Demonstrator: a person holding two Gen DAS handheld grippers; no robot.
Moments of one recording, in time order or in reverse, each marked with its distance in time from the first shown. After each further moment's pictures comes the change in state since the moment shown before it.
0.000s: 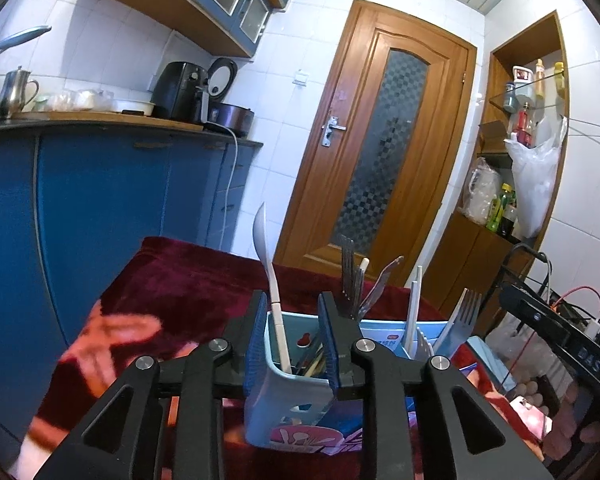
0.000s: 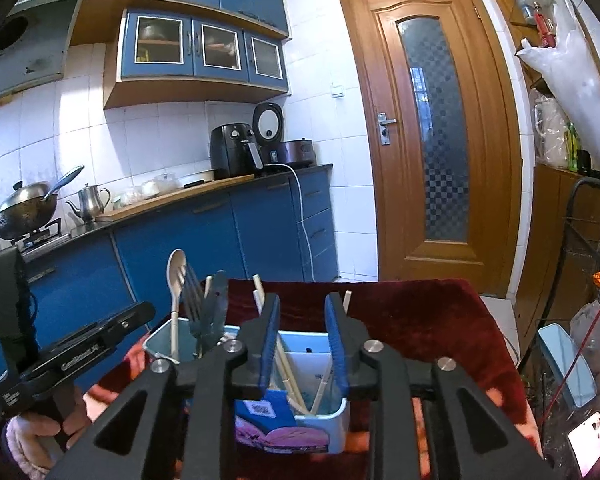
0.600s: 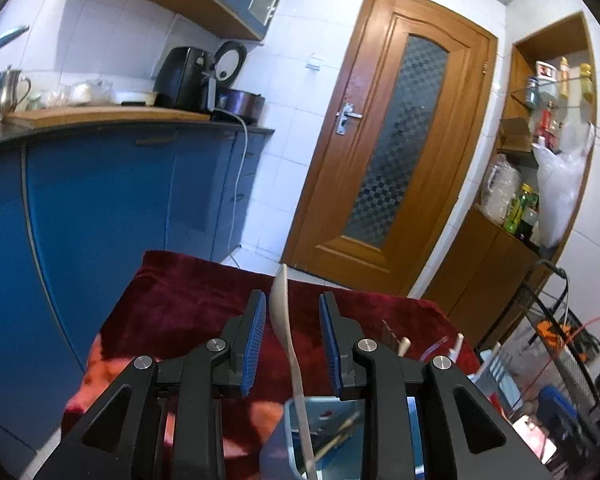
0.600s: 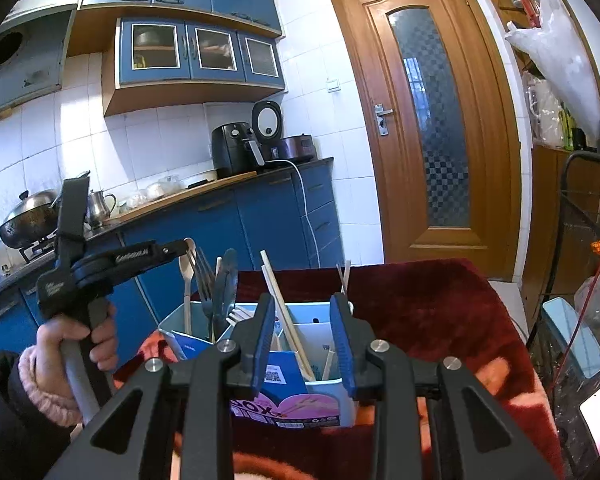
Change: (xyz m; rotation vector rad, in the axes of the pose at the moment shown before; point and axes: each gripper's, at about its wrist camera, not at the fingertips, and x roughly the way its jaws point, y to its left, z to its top) left arm 0.051 0.014 0.057 -0.032 0.079 0.037; right arm -0.010 -0.003 -0.020 0.057 0.009 0.022
